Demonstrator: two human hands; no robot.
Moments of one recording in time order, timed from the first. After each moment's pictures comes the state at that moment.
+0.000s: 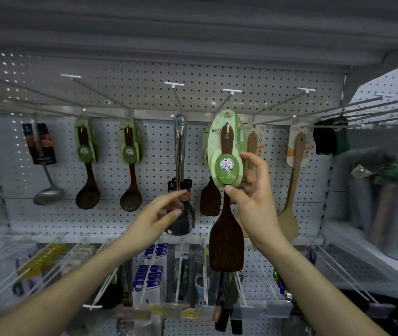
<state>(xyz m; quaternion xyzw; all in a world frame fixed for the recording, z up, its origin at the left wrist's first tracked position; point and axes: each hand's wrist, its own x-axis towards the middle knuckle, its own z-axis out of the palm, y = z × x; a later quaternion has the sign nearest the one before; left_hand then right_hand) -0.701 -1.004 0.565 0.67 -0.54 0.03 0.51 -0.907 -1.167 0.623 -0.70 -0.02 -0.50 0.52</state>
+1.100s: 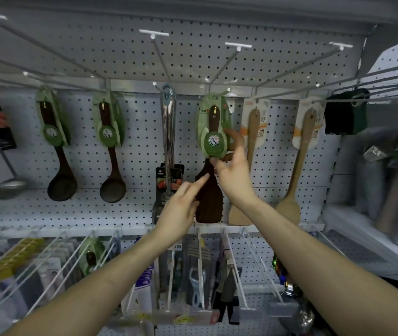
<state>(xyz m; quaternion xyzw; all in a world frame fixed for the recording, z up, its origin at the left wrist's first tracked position) -0.689 -1.118 0.530 0.72 -0.55 0.14 0.41 -0.785 -1.254 0.616 -0.74 0.04 -0.51 0.43</state>
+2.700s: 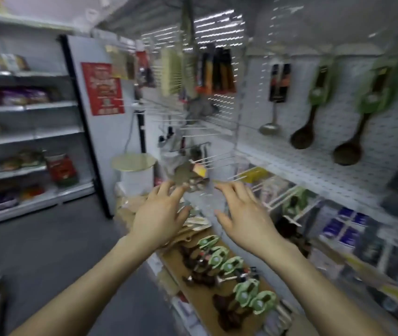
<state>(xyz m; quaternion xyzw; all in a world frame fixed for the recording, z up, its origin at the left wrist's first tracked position) -0.857 -0.621 0.483 0.97 -0.01 0.23 0.09 -0.814 -0.843 0.490 -0.92 -0.29 -0.18 0.16</state>
